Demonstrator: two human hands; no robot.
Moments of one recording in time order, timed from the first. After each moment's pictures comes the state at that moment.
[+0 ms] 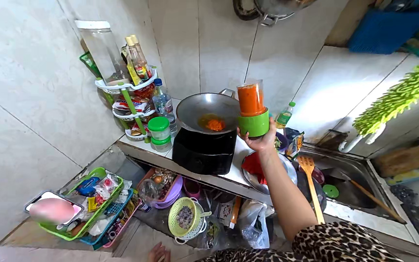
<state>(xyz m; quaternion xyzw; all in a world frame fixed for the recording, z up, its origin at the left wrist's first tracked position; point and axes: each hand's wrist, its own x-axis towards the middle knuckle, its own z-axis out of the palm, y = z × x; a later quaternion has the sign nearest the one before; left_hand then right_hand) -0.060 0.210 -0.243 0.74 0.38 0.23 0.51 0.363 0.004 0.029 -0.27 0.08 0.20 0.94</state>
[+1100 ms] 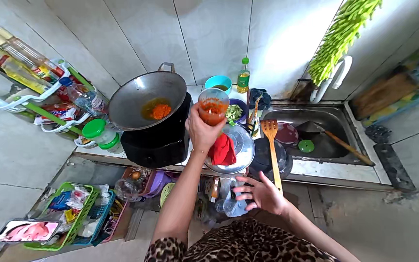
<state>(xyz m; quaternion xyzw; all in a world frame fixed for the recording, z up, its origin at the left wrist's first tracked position) 0.333 -0.020 0.006 0.85 0.03 0.36 0.38 0.218 -0.260 -0.101 -0.45 -0.08 0.44 0.77</state>
